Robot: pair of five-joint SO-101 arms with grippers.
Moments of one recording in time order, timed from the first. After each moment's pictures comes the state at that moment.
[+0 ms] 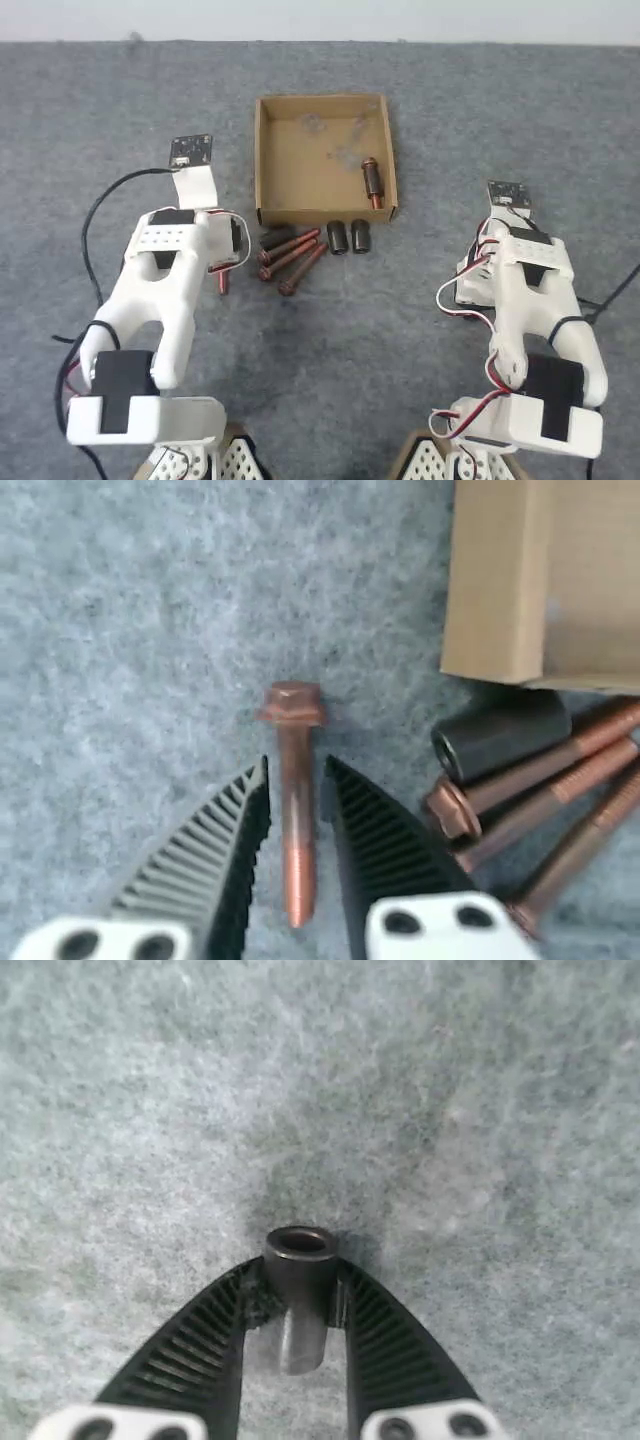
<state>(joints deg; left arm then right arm) -7.7 -2.8 41.6 47.5 9.9 7.8 -3.9 43.3 55.8 5.1</state>
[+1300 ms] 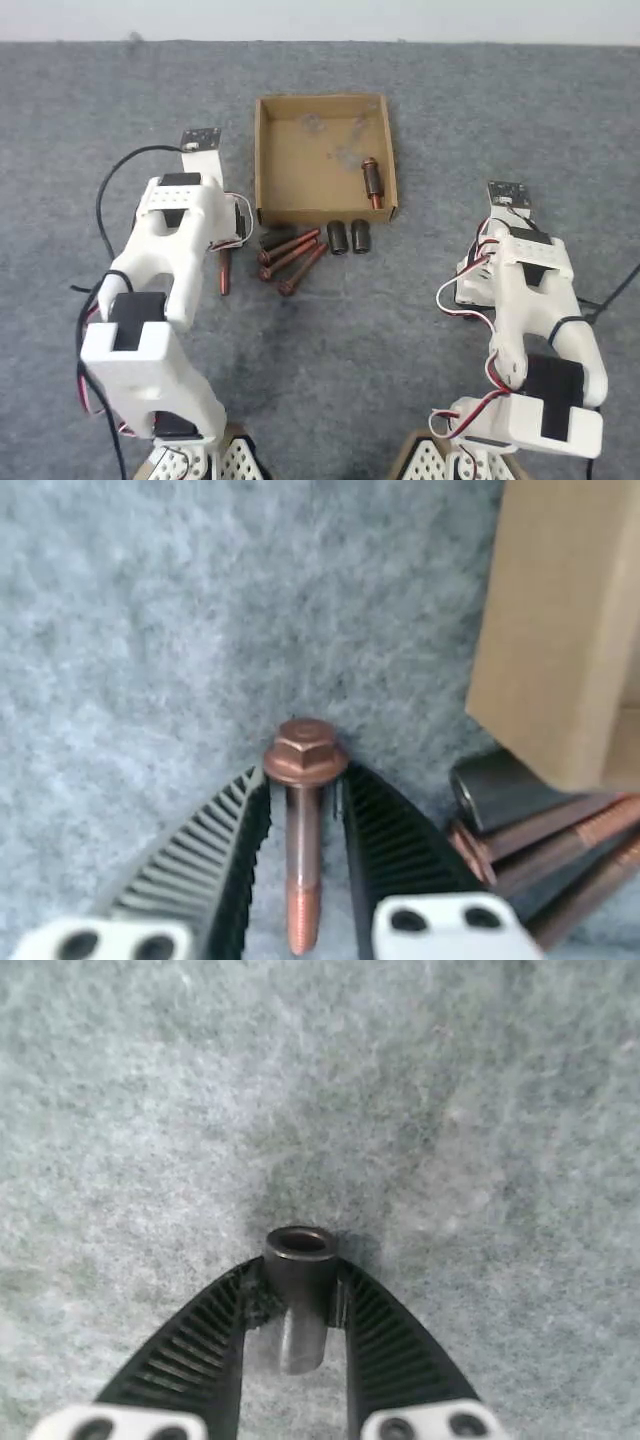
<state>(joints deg) -7.7 16.8 20.2 60.9 9.9 7.8 -3.9 43.3 55.8 5.1</state>
